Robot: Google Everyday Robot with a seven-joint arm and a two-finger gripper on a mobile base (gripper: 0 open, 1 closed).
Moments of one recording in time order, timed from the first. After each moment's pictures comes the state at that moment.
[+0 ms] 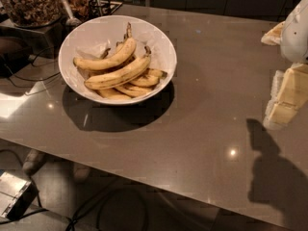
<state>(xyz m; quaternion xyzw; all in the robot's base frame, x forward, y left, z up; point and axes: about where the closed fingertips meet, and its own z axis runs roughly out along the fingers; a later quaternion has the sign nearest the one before) 0.438 -0.217 0.976 -0.60 0.78 -0.03 0.16</state>
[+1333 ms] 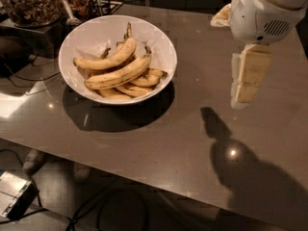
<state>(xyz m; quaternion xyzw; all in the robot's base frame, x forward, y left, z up) 0.477 -0.149 0.990 -0.71 0.68 -0.05 0.17</state>
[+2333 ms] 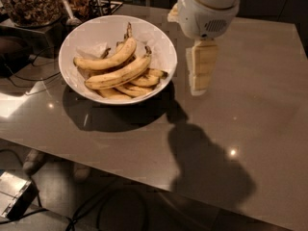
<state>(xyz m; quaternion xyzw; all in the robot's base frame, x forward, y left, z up) 0.522 -0.081 0.982 -0.76 0.62 -0.09 0.17</state>
